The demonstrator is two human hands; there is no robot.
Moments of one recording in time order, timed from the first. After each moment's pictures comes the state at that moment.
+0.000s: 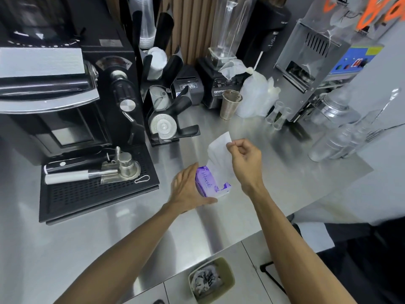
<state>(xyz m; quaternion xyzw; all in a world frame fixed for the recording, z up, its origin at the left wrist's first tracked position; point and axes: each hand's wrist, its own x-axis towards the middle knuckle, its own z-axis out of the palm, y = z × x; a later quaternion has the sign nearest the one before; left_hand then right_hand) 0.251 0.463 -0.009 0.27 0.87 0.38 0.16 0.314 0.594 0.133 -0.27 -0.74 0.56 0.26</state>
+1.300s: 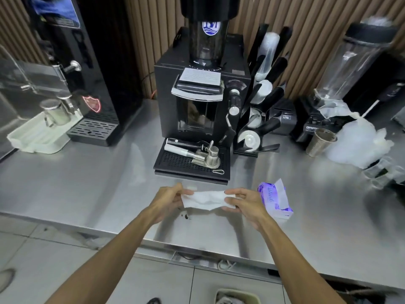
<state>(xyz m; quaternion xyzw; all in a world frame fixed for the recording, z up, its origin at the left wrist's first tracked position) 0.343 0.243 0.052 -0.17 0.65 0.72 0.18 0.340 0.497 0.058 -0.12 -0.67 0.72 -0.15</state>
